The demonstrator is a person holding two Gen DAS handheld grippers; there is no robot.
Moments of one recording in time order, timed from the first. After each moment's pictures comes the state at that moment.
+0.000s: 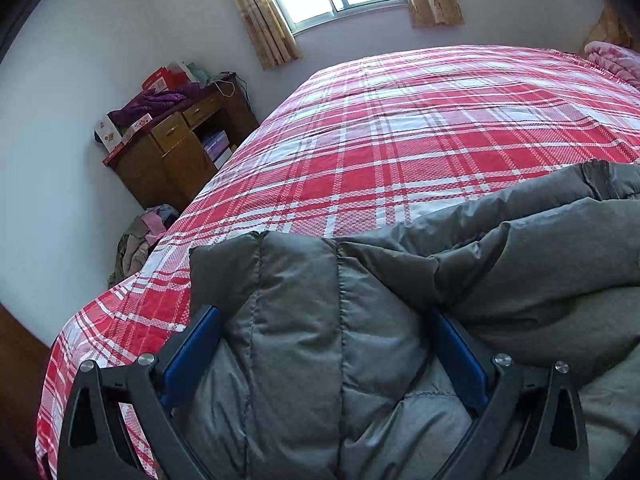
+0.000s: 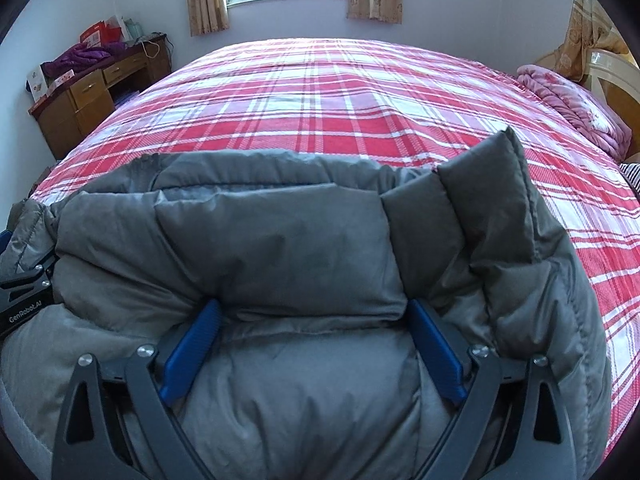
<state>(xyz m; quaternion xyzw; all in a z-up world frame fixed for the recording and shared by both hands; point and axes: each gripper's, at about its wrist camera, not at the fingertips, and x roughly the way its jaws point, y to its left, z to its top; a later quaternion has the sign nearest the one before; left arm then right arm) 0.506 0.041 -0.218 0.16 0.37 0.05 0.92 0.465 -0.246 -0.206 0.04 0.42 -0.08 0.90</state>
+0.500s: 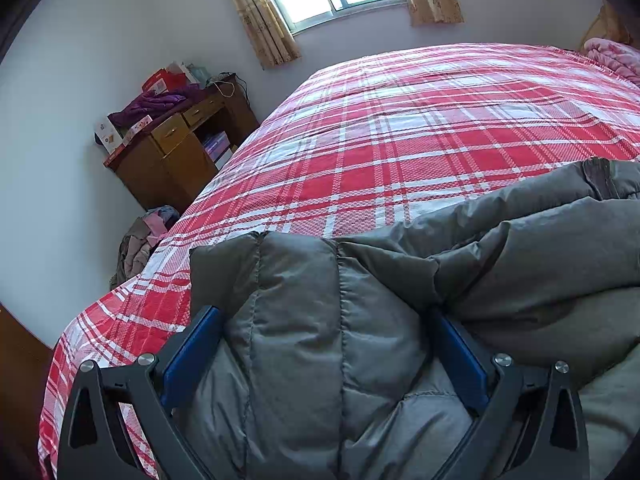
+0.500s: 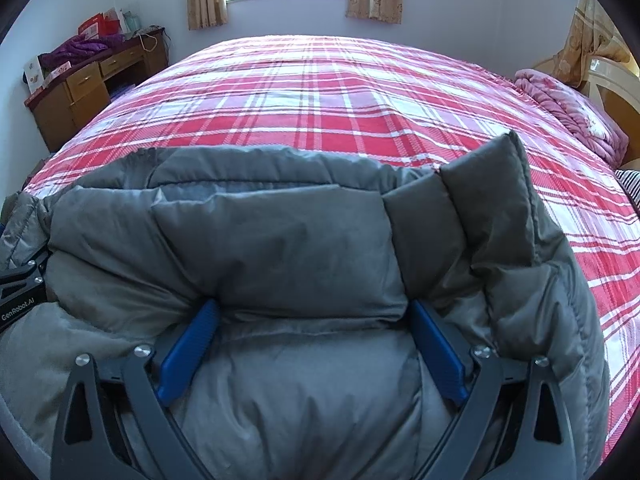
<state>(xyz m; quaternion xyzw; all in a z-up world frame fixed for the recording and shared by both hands) 0.507 0.039 -0.218 0.17 0.37 0.05 0.91 0.468 -0.241 -0.207 0.02 0.43 -0.09 0.90</state>
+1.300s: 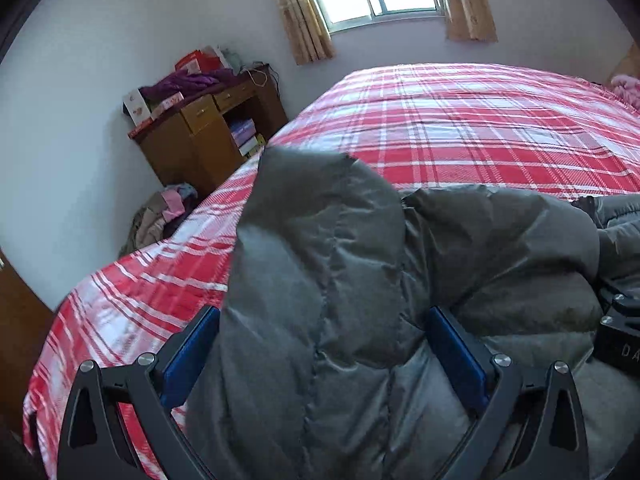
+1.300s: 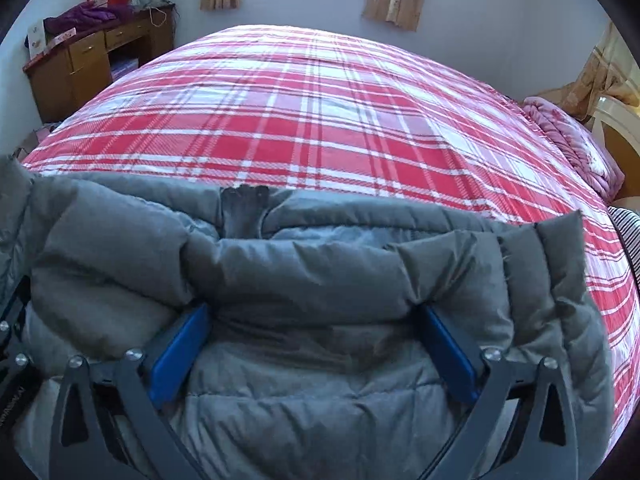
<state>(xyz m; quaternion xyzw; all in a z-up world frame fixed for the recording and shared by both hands) 0.475 0.069 -0.209 0.11 0.37 0.09 0.92 0.513 -0.170 -0.206 -0.03 0.45 -0.11 0.89</state>
